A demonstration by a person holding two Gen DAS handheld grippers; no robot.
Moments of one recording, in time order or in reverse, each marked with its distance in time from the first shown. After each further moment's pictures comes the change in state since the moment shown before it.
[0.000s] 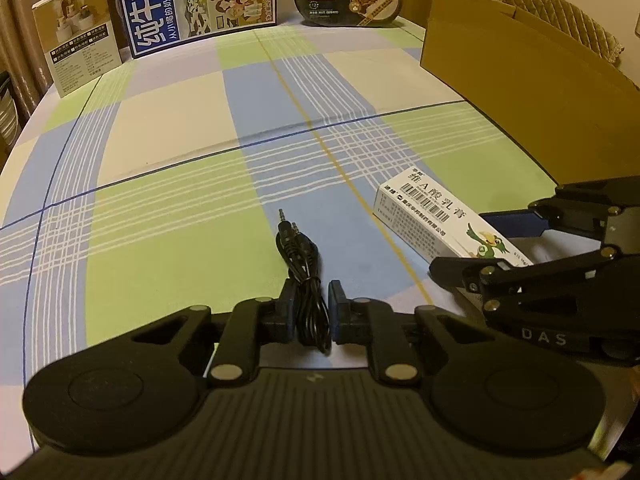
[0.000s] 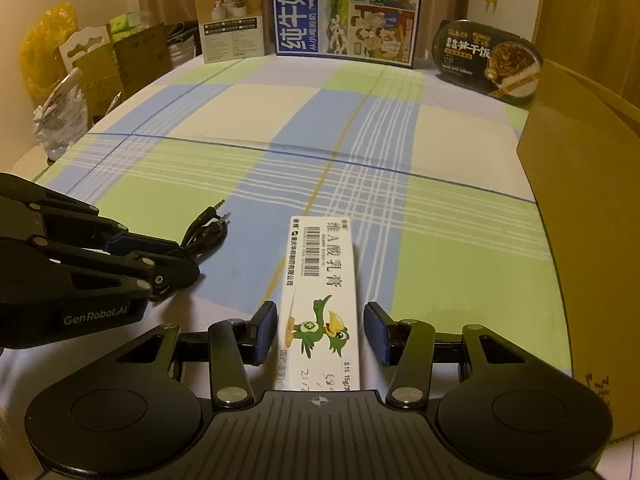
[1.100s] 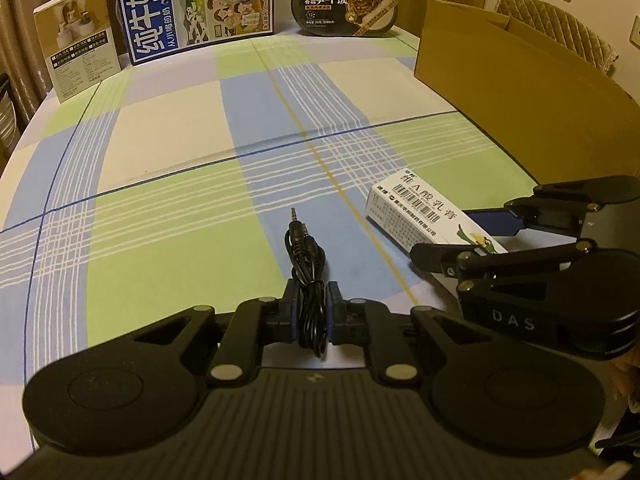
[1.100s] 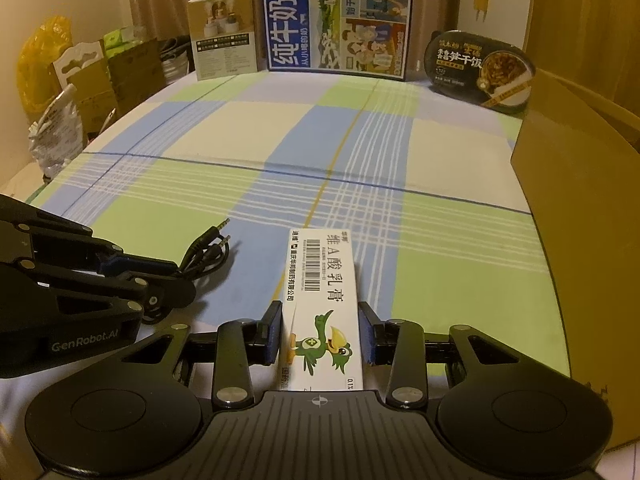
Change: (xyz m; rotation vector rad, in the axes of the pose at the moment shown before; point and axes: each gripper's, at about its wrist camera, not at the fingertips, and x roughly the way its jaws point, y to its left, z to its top) left arm -0.007 -0.001 0.004 -0.009 -0.018 -0.017; right arm -0.002 -0.001 0.006 0.027 -0.042 -0.009
